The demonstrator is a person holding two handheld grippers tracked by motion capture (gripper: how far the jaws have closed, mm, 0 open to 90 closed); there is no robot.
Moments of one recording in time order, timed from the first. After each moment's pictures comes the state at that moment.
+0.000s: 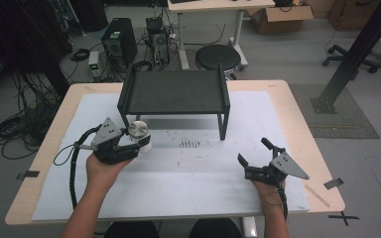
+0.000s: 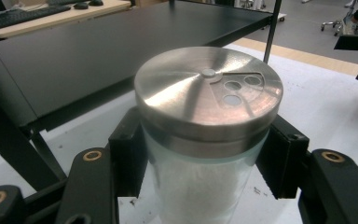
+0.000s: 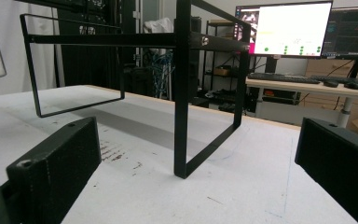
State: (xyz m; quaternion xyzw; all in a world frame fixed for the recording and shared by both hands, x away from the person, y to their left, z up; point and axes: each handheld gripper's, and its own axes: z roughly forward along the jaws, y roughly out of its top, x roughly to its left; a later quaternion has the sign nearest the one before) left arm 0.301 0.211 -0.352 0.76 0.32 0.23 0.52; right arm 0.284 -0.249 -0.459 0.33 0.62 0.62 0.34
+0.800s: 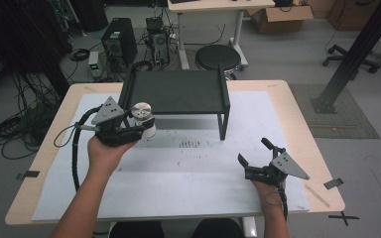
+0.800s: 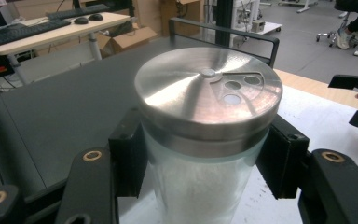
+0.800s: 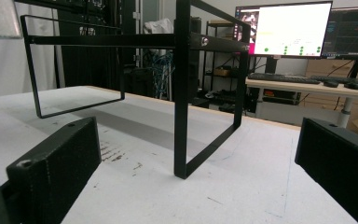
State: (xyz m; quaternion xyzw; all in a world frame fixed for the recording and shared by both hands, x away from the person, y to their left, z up) left arm 0.323 0.197 -0.305 0.75 0.32 0.23 0.53; right arm 0.284 -0.250 -0.459 0.33 0.62 0.62 0.34
